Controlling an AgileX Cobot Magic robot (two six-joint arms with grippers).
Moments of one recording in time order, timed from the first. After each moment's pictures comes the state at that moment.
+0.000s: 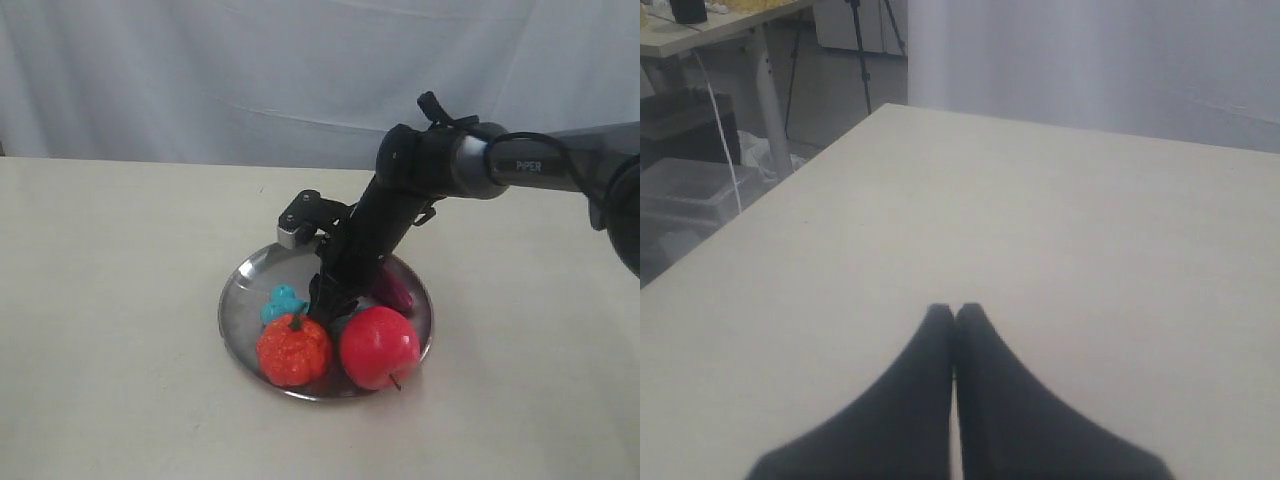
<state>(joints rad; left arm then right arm) 0.33 0.00 0.00 -0.02 0.35 0.02 0.05 2.26 -1.65 0.43 0.89 -0.97</state>
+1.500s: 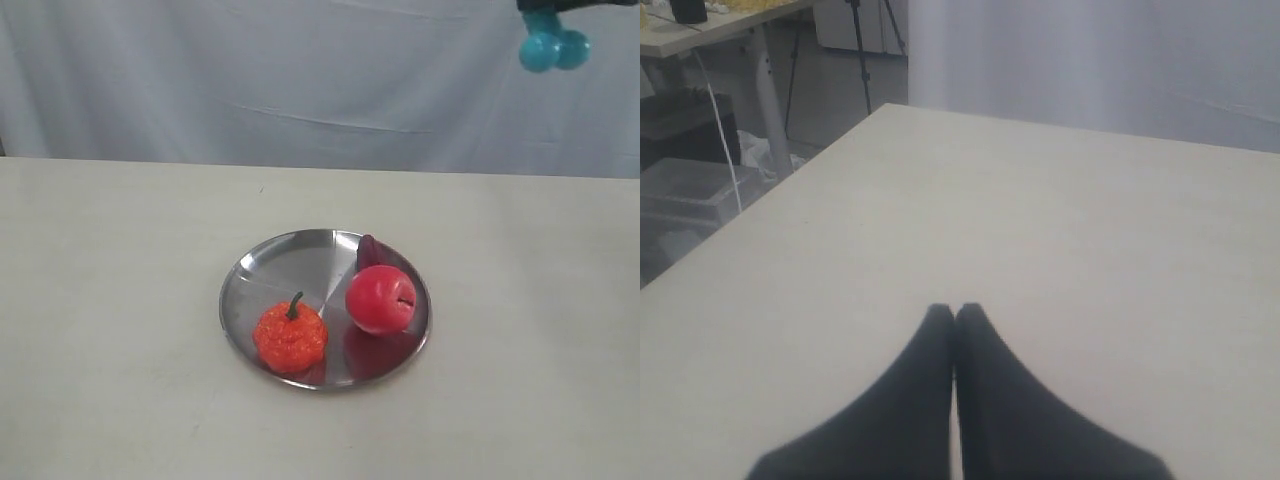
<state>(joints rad) 0.33 0.00 0.00 -0.02 0.35 0.02 -0.34 1.57 -1.65 0.36 0.86 -0.29</state>
